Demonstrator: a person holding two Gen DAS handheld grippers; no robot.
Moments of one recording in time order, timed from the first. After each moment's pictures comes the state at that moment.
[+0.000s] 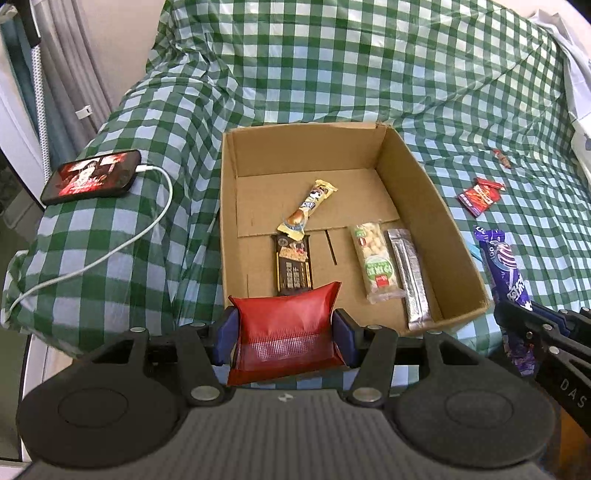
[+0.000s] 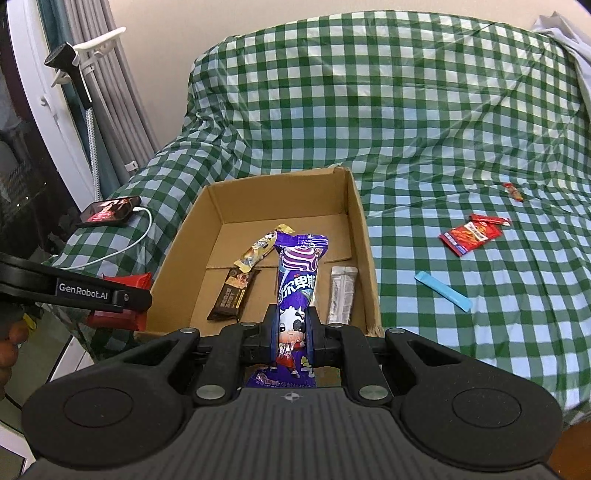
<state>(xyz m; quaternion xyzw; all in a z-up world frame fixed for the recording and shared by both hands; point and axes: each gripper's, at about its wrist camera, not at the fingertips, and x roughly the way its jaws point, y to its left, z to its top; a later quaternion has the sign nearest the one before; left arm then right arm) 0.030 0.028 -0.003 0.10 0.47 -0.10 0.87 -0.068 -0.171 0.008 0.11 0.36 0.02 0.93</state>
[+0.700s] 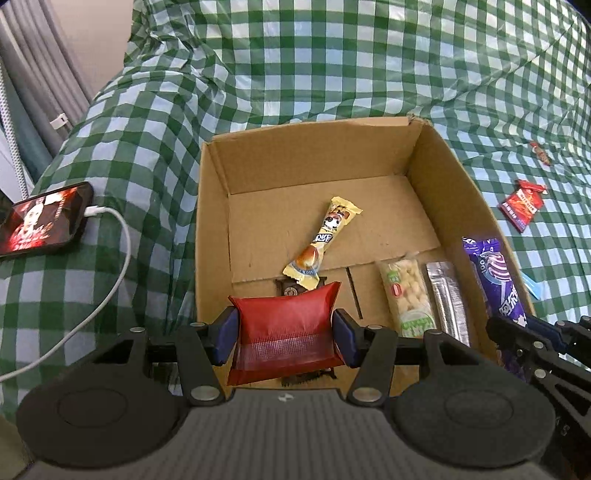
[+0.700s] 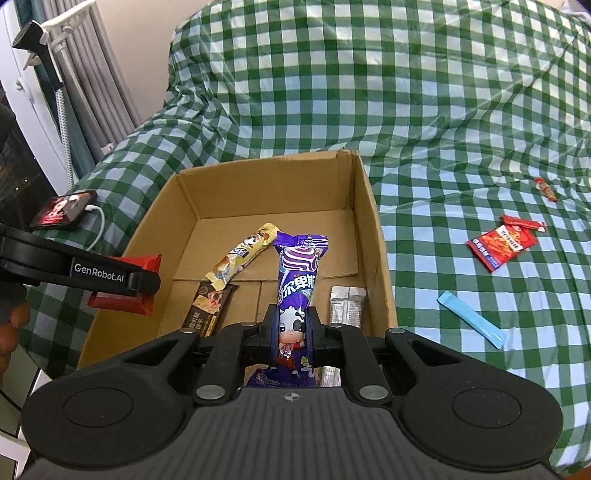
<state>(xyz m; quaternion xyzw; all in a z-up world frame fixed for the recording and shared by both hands) 0.144 -0.006 -0.056 0.13 0.49 -0.09 0.86 0.044 -0.179 -0.044 0.11 0.39 0.03 0.91</state>
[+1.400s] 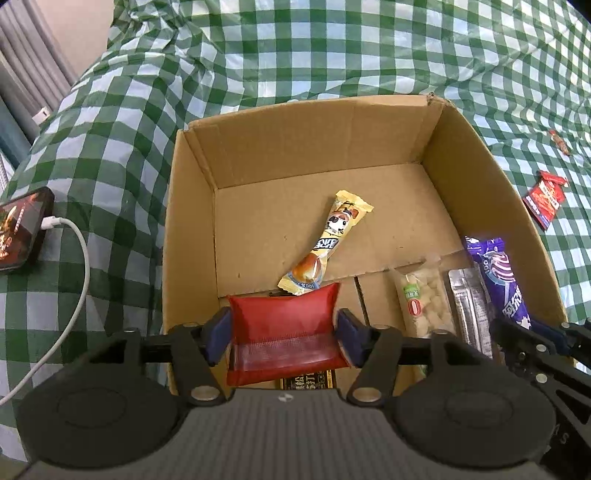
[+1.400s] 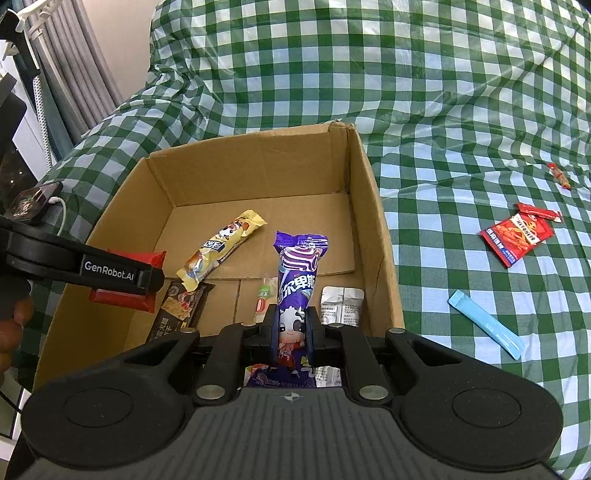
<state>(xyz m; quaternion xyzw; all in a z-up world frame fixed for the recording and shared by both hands) 0.184 -0.020 -0.092 0.14 0.51 -0.08 0.84 0.083 -0.184 -0.079 0.11 0.42 0.02 0.90</state>
